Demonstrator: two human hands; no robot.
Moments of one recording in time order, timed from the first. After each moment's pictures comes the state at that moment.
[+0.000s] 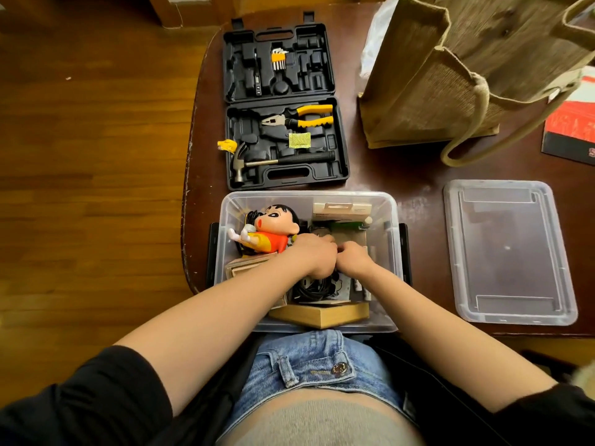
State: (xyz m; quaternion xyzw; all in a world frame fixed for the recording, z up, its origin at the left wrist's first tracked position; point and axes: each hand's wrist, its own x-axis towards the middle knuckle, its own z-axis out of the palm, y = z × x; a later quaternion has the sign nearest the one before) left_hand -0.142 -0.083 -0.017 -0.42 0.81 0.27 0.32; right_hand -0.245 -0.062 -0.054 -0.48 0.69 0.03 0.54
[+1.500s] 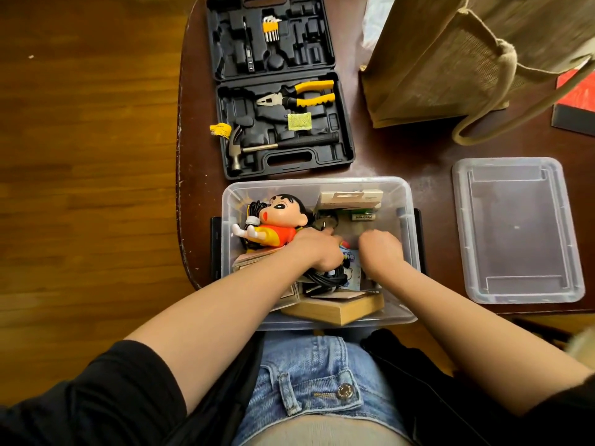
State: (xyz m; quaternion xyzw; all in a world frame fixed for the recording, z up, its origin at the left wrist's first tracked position) left_hand -0.131 -0.088 -0.038 -0.41 0.78 0.32 0.35; right_hand -0.253 -0.054 -0.052 -0.65 0.68 0.29 0.20
